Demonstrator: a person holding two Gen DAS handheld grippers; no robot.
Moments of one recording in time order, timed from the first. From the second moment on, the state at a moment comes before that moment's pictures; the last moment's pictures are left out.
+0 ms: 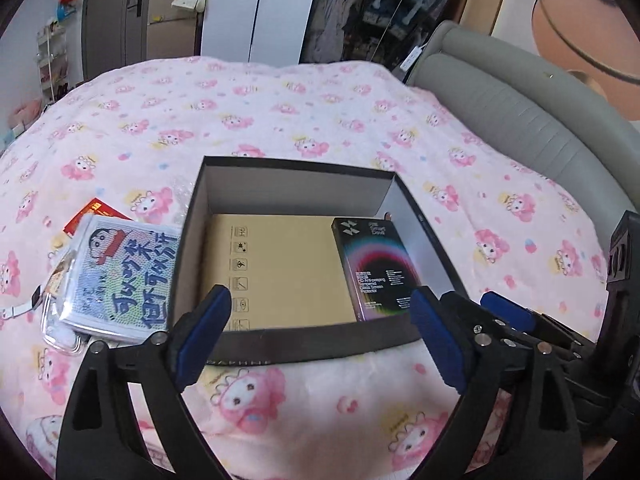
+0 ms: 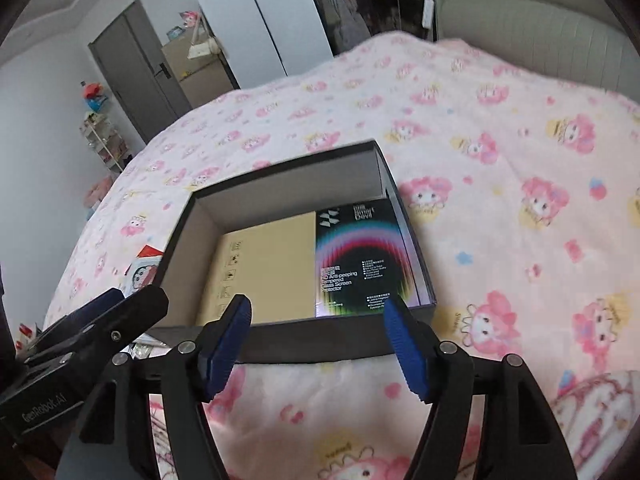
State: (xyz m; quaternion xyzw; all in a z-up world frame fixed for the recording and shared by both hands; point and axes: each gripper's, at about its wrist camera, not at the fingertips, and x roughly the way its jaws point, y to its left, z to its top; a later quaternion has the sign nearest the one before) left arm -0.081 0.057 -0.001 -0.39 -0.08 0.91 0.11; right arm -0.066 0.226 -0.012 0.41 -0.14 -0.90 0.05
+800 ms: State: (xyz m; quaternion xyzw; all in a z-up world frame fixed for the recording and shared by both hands) left arm -0.030 -0.081 0.004 -0.39 -0.15 0.90 0.07; right arm -0.051 0.092 0.007 0.42 -0.07 -0.89 0.15
